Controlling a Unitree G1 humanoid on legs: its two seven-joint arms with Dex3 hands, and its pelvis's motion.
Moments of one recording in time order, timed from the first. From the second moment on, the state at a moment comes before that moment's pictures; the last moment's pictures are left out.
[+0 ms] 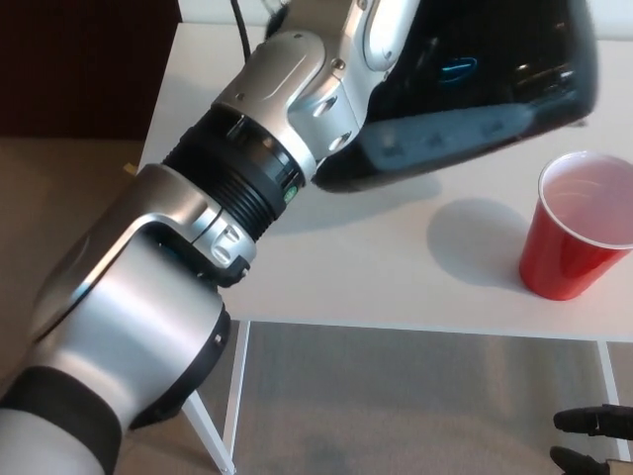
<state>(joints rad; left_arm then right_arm) -1.27 0.10 -0.55 0.72 0.65 0.07 0.44 -0.28 -0.37 -0.08 1.27 -0.03 -0.18 0.19</state>
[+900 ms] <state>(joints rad) -1.28 0.14 -0.61 0.69 0.79 -0.09 0.49 -0.29 -0.37 -0.07 1.27 -0.05 -0.18 0.20</state>
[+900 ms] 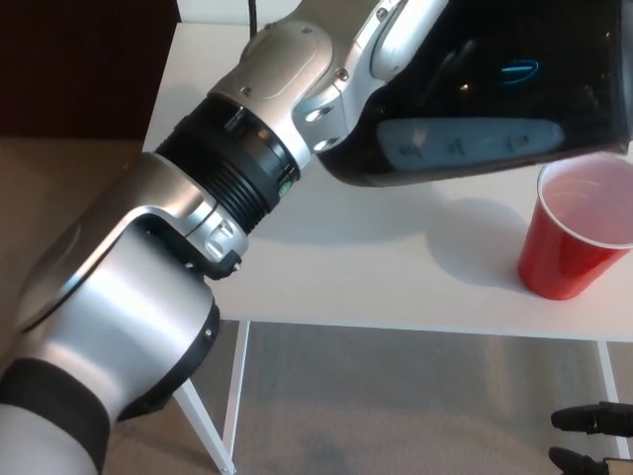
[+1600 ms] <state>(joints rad) -1.28 0.20 -0.70 0.67 0.90 -0.19 0.50 -0.30 -0.37 -0.07 1.28 -0.06 -0.18 0.21</state>
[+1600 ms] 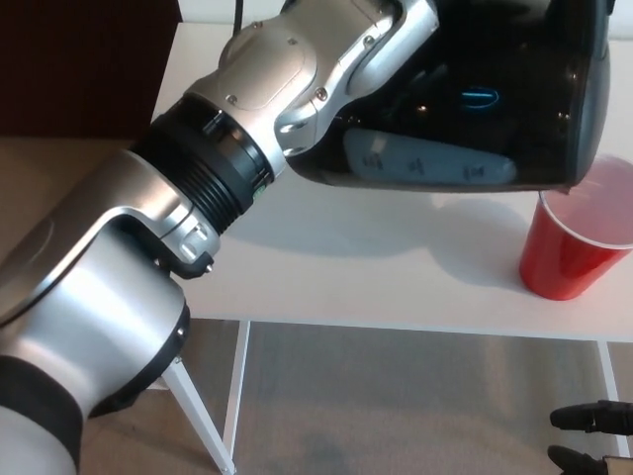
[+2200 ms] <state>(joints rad) -1.37 0.20 -0.82 0.76 1.02 -0.22 0.62 -0.31 -0.37 -0.05 1.28 -0.07 -0.18 0.20</state>
